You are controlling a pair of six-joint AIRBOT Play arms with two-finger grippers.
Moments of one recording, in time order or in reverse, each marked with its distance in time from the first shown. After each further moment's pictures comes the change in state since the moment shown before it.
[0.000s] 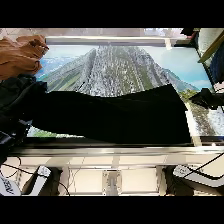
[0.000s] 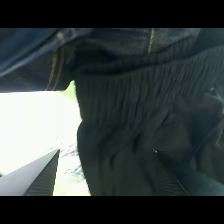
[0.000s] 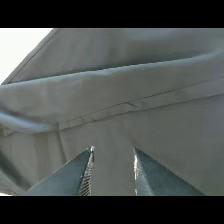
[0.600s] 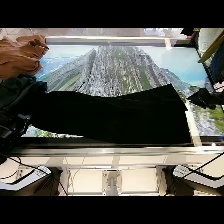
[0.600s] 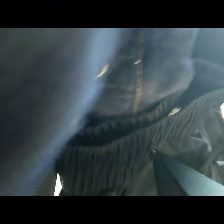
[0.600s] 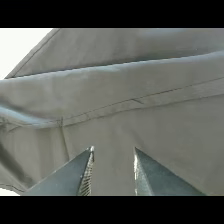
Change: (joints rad) left arm -0.059 -0.254 0.109 -0.287 0.016 0.264; right arm 0.016 0.003 0.000 0.003 0.011 0.000
